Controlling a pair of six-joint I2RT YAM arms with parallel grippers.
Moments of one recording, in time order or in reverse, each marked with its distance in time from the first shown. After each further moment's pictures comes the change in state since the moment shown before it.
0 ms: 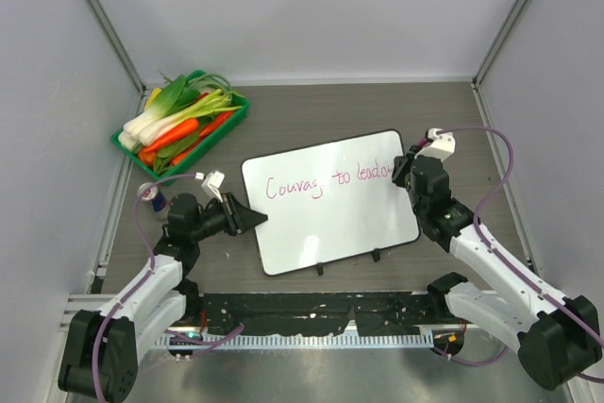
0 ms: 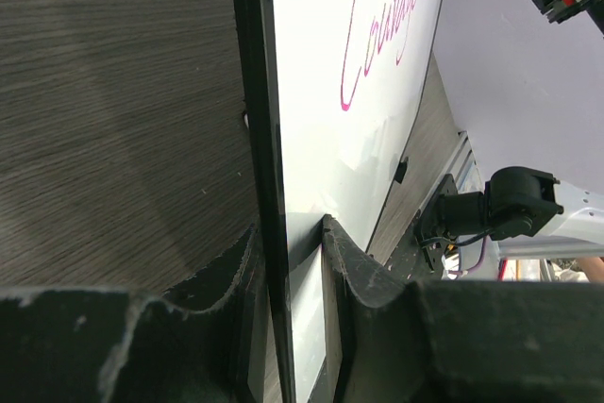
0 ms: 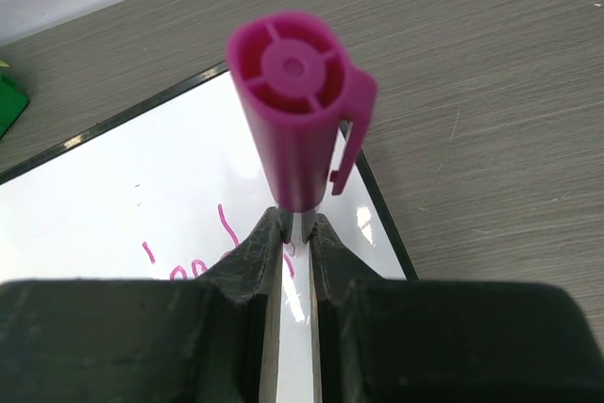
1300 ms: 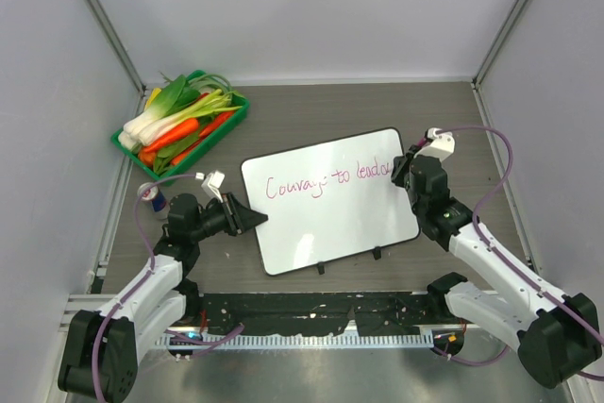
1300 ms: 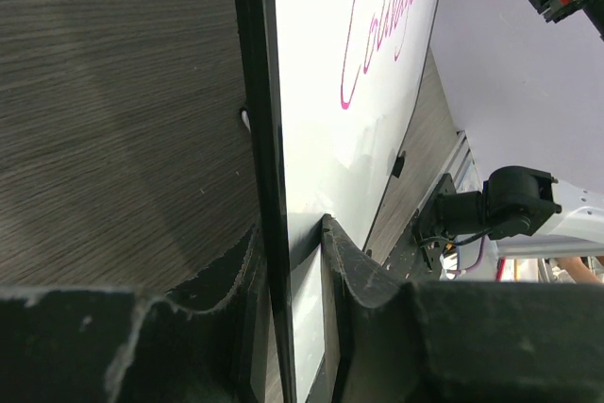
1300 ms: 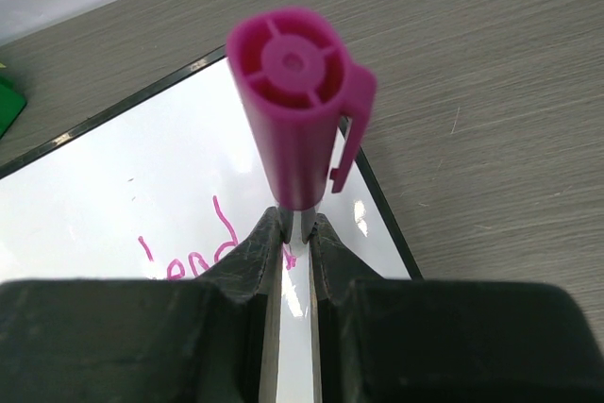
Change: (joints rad) left arm 0.000 -0.002 0.000 0.000 0.001 -0.003; right arm 0.000 0.002 -0.003 -0.007 0.005 0.018
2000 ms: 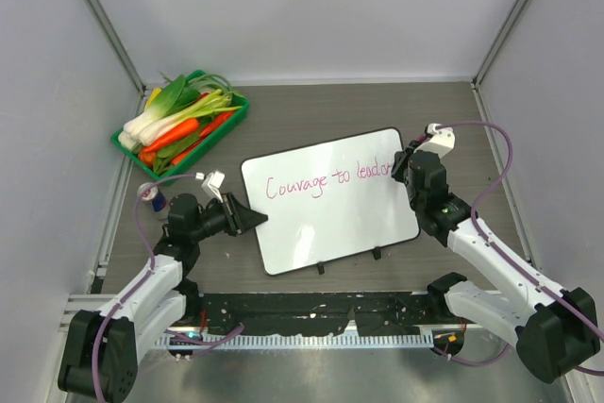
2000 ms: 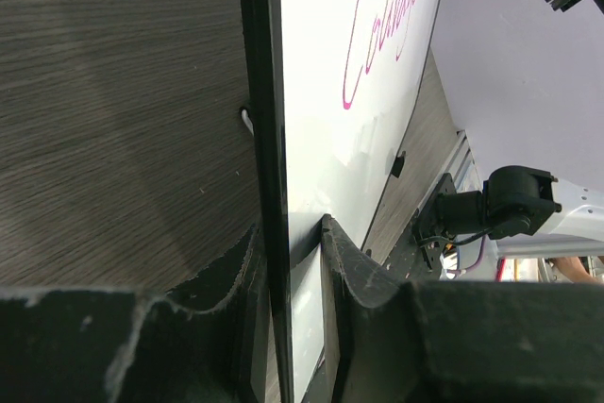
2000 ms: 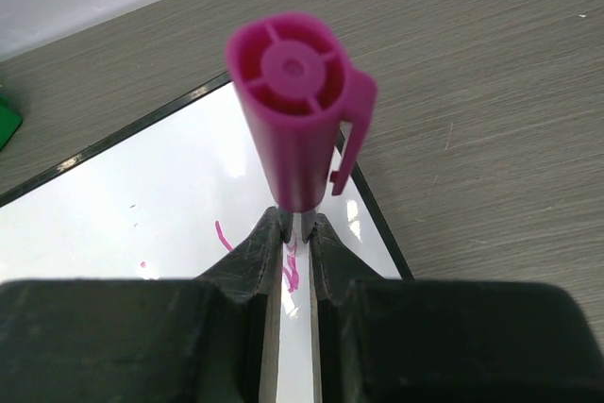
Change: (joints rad) left arm 0.000 0.000 0.000 -0.001 0.000 0.000; right arm 0.000 0.039 0.039 0.012 0.031 -0.010
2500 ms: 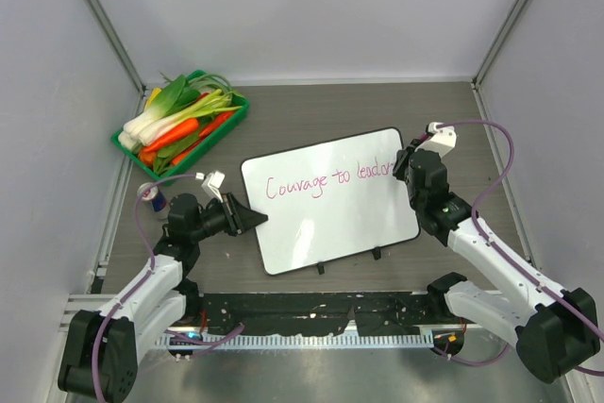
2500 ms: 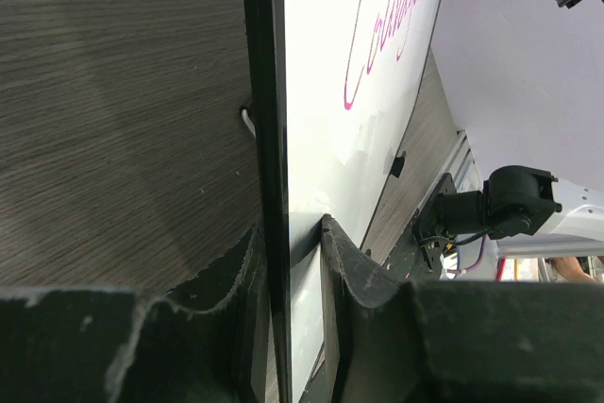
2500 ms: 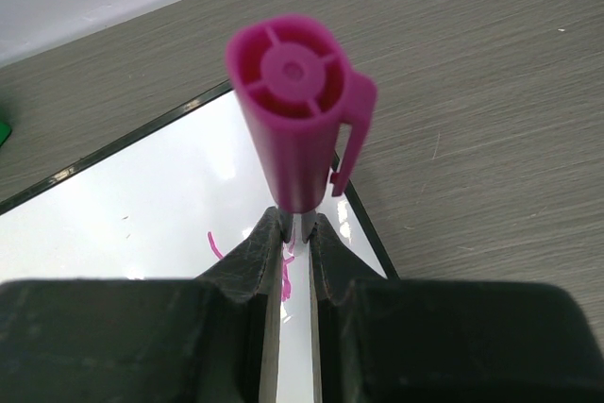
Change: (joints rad) left arm 0.000 0.000 0.000 0.000 0.000 0.000; right arm 0.000 0.000 0.010 0.002 0.029 -0.021
